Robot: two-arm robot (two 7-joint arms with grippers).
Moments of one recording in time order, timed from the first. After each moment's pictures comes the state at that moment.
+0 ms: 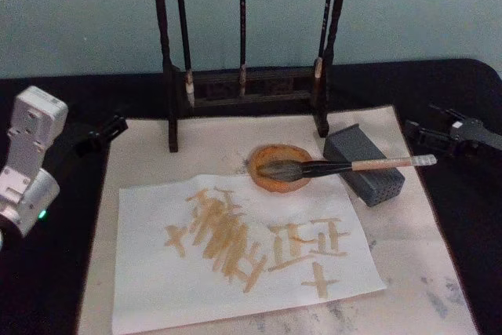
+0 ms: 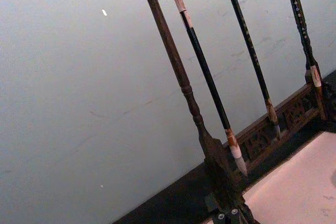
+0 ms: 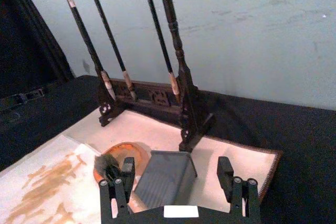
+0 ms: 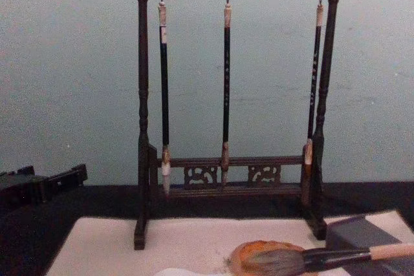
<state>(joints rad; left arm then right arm) -0.20 0.60 0.45 -1.41 -0.25 -0.12 0.03 0.37 0.67 -0.37 -1.07 0.85 0.05 0.85</state>
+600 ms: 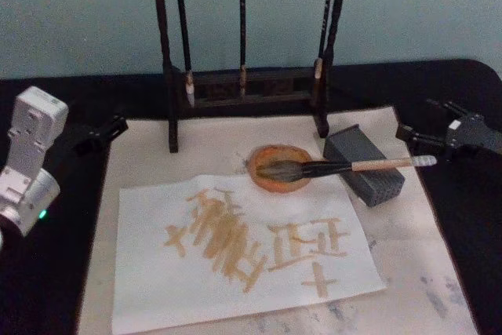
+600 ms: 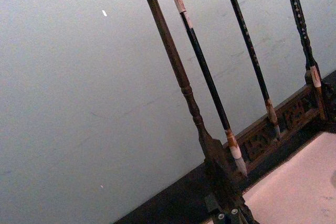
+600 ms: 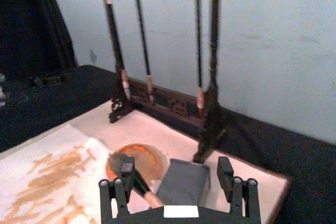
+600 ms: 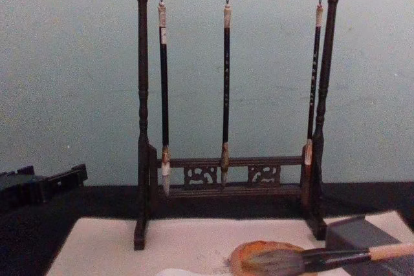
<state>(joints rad) -0.20 0.60 0.45 -1.41 -0.25 -0.12 0.03 0.23 0.75 -0.34 -1.34 0.79 -0.01 0.73</state>
